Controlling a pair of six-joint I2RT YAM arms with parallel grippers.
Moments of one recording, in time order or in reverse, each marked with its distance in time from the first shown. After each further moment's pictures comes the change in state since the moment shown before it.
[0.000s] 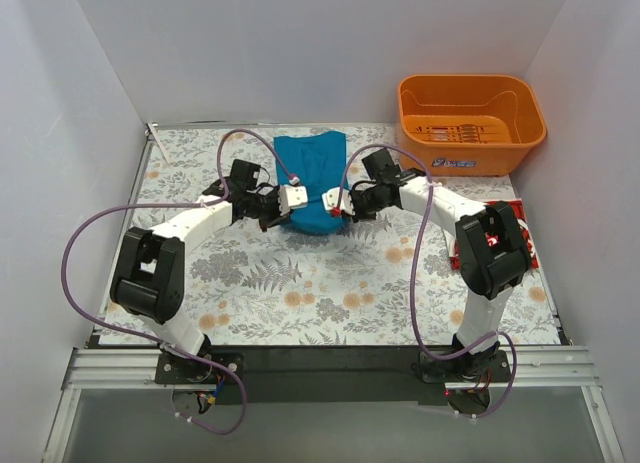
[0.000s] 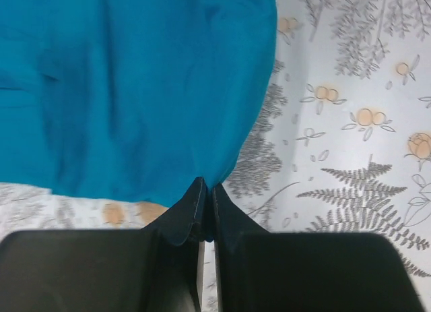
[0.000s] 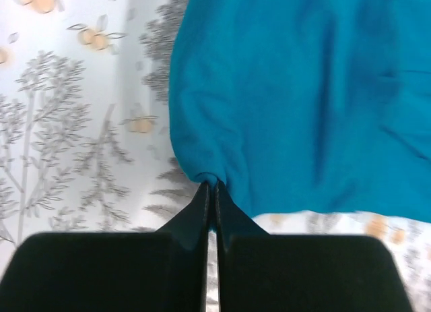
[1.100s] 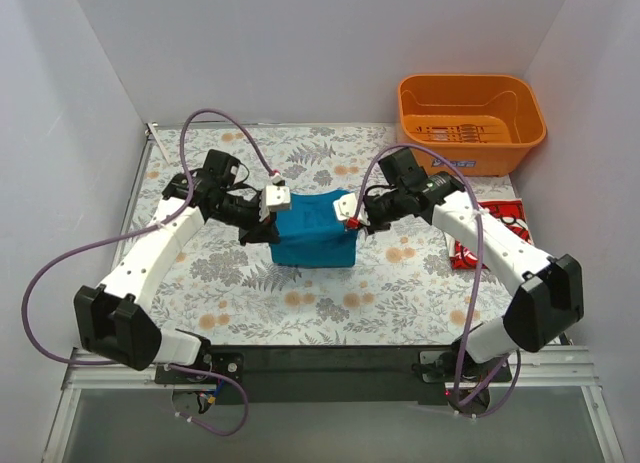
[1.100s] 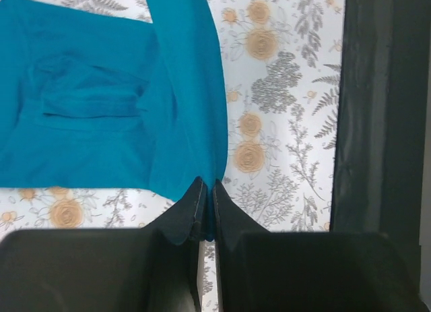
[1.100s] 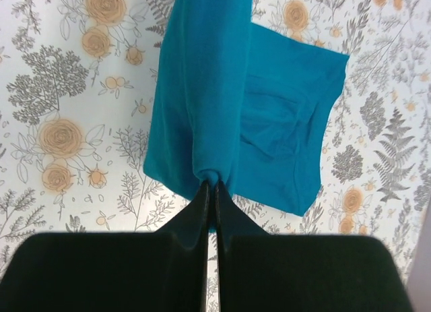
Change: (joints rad) left arm 0.002 -0.324 0.207 -0.723 0.179 0.024; right arm 0.081 -0.420 -0.023 -0.267 -0.063 0.065
